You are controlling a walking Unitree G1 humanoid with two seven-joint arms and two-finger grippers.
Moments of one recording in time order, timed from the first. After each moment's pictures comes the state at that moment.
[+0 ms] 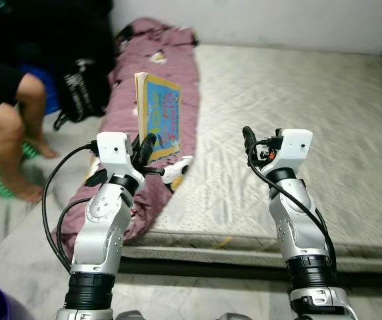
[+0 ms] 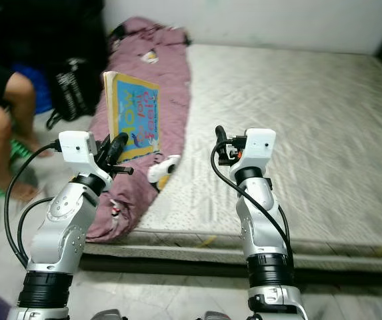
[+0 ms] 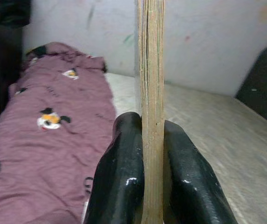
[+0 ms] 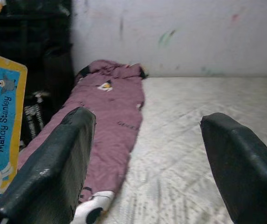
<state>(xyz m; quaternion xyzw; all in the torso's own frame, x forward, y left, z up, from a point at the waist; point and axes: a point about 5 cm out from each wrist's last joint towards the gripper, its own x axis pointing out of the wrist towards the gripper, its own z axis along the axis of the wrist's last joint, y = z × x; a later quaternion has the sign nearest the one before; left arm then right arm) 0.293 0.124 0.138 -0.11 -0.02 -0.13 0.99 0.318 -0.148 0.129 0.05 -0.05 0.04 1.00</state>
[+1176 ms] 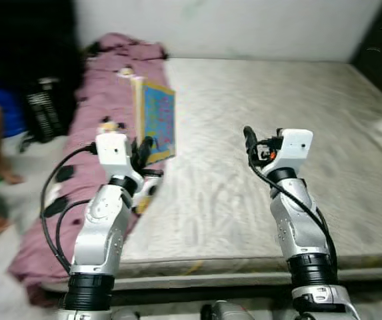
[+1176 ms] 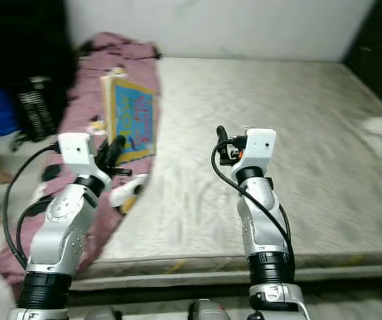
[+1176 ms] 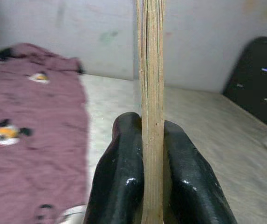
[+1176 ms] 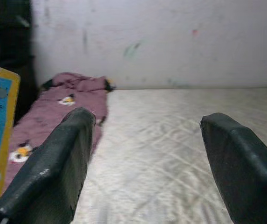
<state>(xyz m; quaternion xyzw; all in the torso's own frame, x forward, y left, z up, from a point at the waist) 0.295 0.122 0.135 -0.10 -0.01 -0.12 0.99 0.322 -0.153 0.129 0.04 -0.05 0.04 1.00</state>
